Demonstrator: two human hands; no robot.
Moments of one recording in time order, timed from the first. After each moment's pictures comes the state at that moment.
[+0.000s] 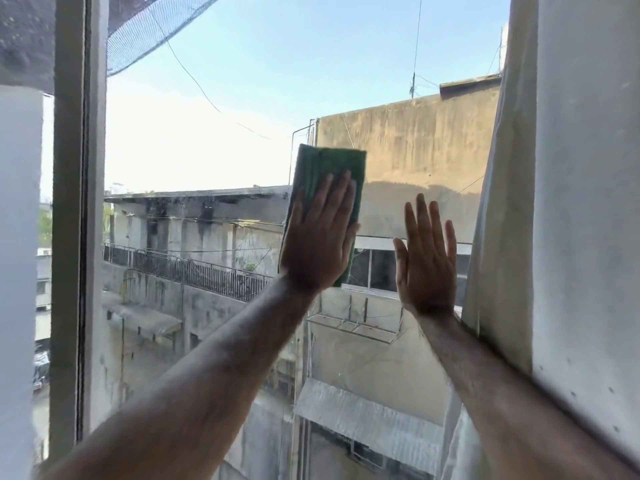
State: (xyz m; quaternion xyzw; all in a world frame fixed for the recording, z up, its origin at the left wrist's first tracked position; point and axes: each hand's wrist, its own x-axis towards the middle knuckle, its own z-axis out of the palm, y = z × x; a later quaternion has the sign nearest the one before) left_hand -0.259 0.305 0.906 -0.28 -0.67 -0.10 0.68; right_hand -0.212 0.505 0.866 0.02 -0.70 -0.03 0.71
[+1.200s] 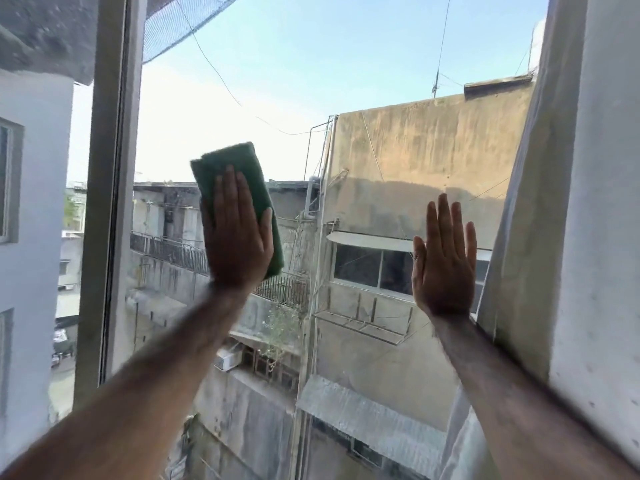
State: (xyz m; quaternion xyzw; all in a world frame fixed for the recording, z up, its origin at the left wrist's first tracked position) left_hand -0.277 0.184 0.877 -0.07 -0.73 -0.21 0.65; right_hand -0.207 0.496 0.864 0.01 -0.70 -0.04 0.71
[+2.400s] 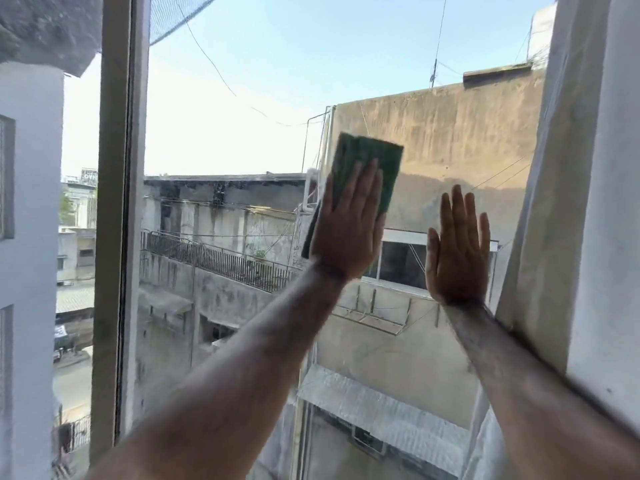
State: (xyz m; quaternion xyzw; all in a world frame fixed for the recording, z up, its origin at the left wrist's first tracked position) left_hand -0.252 0.297 0.900 -0.28 -0.67 -0.12 0.68; right_hand -0.204 0.494 0.866 0.00 -0.72 -0.04 0.70
